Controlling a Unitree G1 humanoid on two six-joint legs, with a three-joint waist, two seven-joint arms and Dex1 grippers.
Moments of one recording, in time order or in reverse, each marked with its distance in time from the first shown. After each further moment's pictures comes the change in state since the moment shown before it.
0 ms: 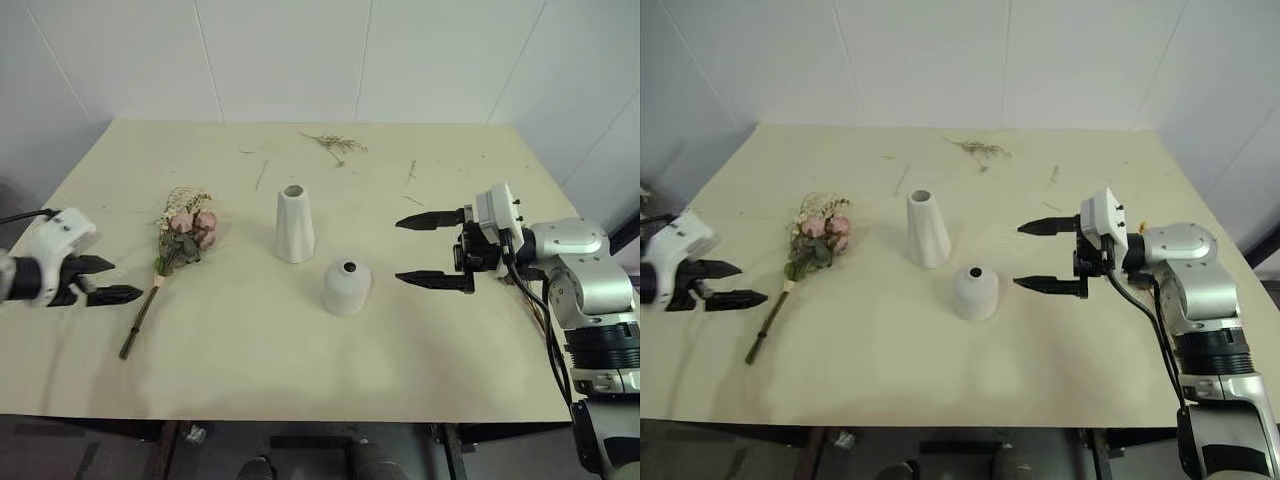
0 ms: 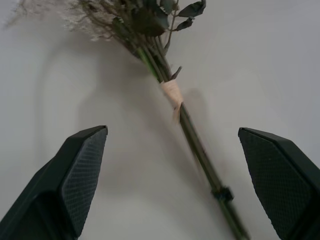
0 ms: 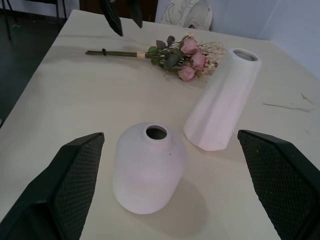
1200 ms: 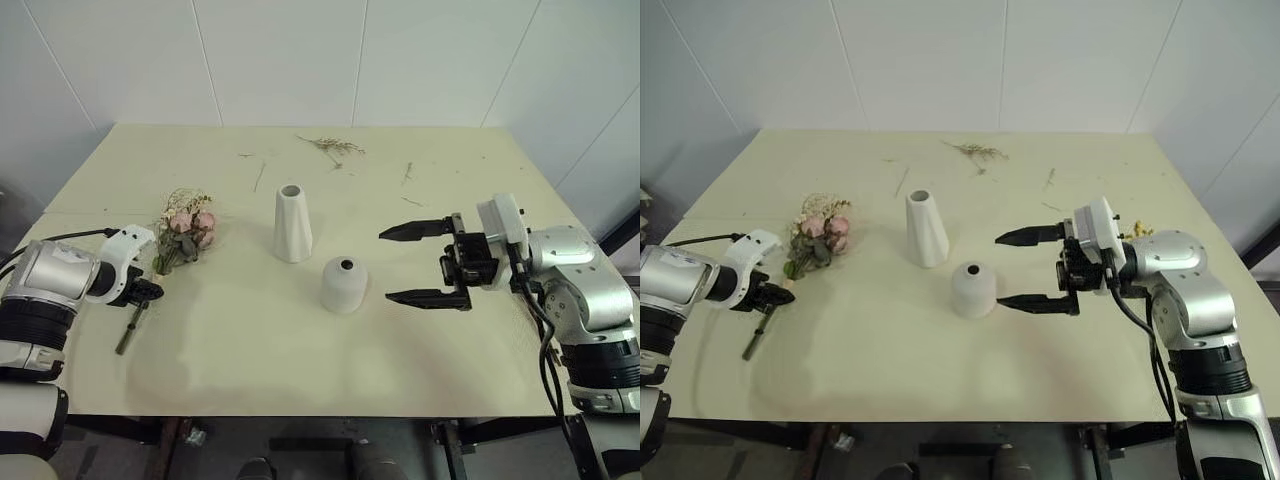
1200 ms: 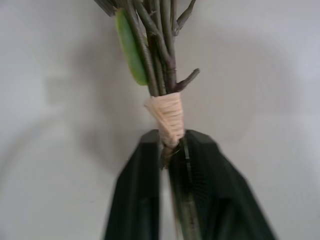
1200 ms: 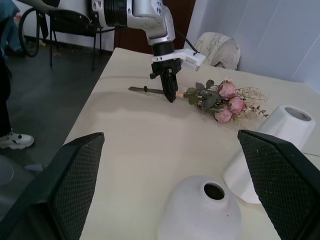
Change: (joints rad) left arm -0.238 -0.213 -0.190 0.278 0.206 0.235 0.111; right arm 0.082 0.018 -0.020 -0.247 0.162 0.110 -0.028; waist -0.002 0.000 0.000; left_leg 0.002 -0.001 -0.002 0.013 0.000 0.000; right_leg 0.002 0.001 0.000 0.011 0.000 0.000
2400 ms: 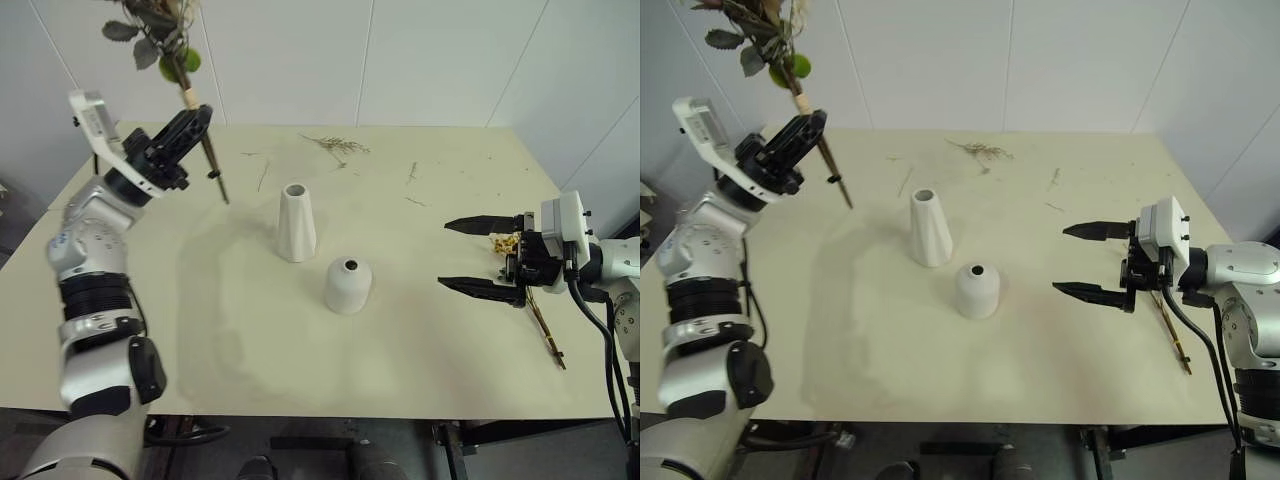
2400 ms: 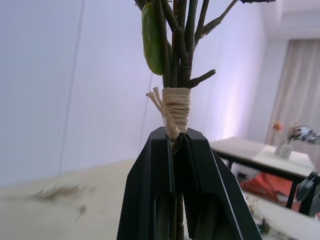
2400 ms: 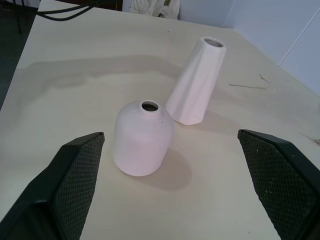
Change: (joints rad) left arm -0.229 -0.526 0.624 0.043 -0.577 -0.728 -0.062; right arm 0.140 -0.181 -0.159 0.072 -0.057 -0.058 -0.068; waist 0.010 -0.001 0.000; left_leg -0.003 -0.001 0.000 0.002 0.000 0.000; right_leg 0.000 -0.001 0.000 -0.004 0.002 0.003
